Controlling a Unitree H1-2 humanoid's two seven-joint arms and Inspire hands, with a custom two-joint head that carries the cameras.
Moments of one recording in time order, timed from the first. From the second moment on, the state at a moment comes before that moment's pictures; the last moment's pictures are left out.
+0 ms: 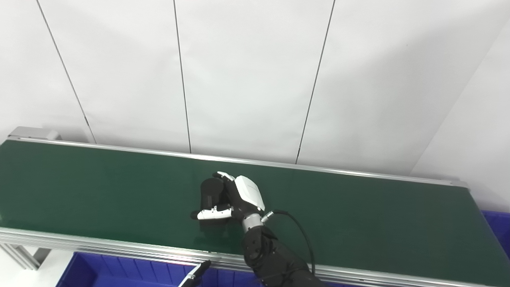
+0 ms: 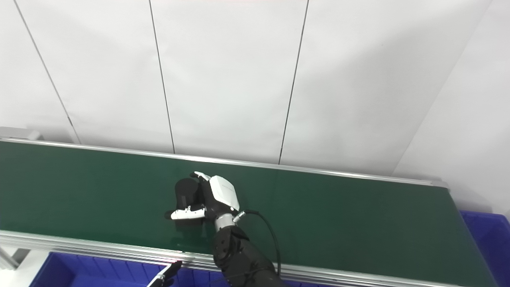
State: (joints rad) left arm 0.21 0.26 -0.52 0.19 0.07 -0.44 0.26; right arm -0.79 0.22 0.37 1.29 -0.49 -0.22 -0.47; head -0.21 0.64
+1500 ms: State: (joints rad) left arm 0.25 0.23 -0.46 0.18 0.06 -0.44 0.18; right arm -0.56 0.19 0.38 0.96 -0.46 -0.43 -0.90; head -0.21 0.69
